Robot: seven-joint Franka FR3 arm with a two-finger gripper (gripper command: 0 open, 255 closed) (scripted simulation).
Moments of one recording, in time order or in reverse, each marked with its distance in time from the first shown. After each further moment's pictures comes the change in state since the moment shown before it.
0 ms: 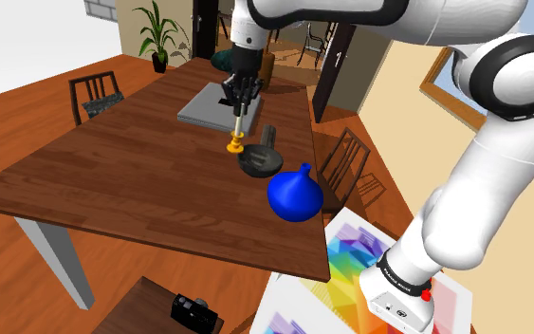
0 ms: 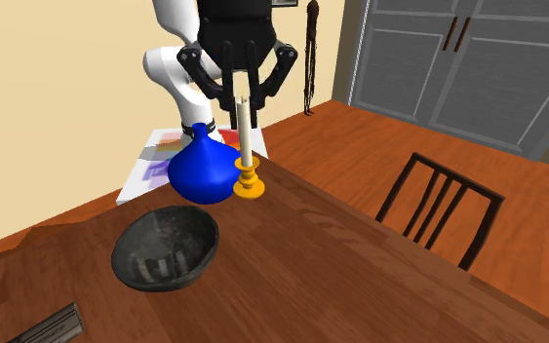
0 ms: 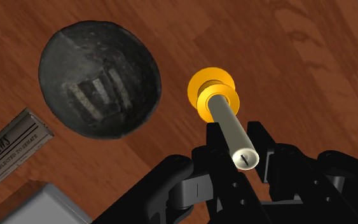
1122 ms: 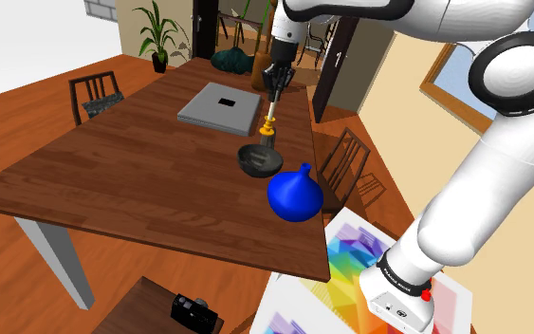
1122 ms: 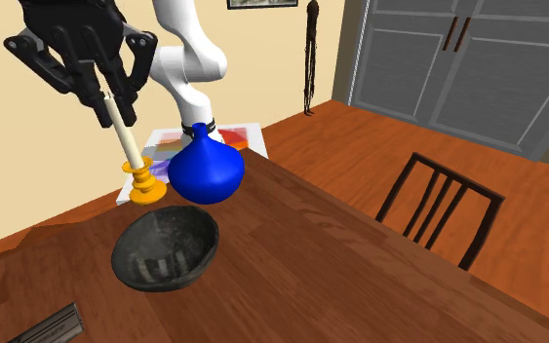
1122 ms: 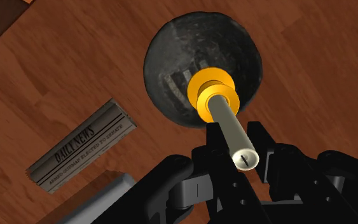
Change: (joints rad) arm -0.145 -0.051 -0.121 -0.022 0.008 -0.028 -0.268
